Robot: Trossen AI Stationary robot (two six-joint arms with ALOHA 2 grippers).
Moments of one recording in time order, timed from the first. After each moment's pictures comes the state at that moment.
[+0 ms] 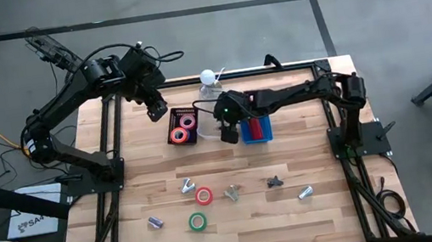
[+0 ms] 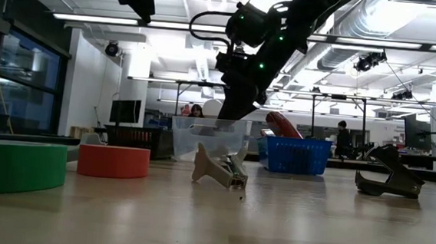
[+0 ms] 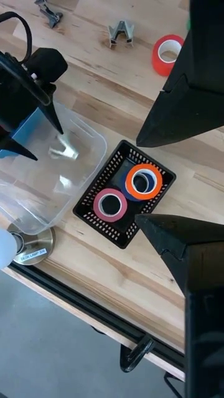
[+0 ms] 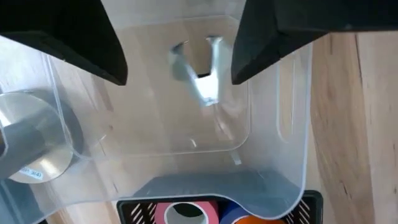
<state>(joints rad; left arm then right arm) 0.47 1.38 1.72 -1.36 0.01 -0.03 -0.24 1.88 1.29 -0.32 0.09 -0.03</state>
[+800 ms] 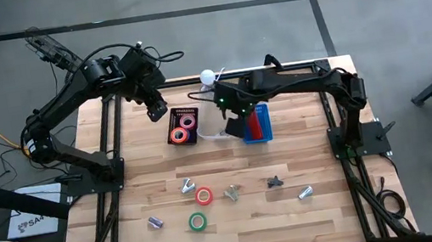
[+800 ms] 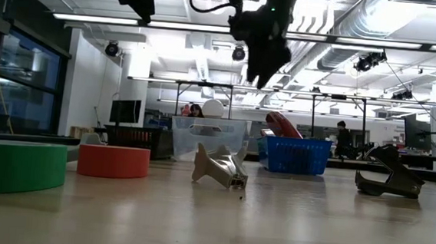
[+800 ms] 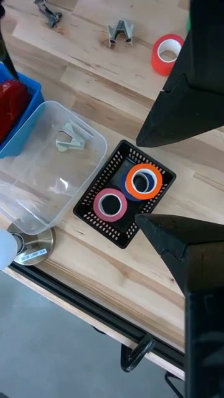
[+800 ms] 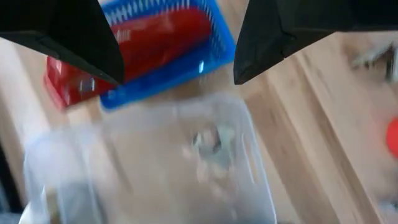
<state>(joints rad) 0.47 1.38 1.72 -1.35 0.01 -0.02 -0.21 1.88 1.75 -1.14 0.07 0.21</state>
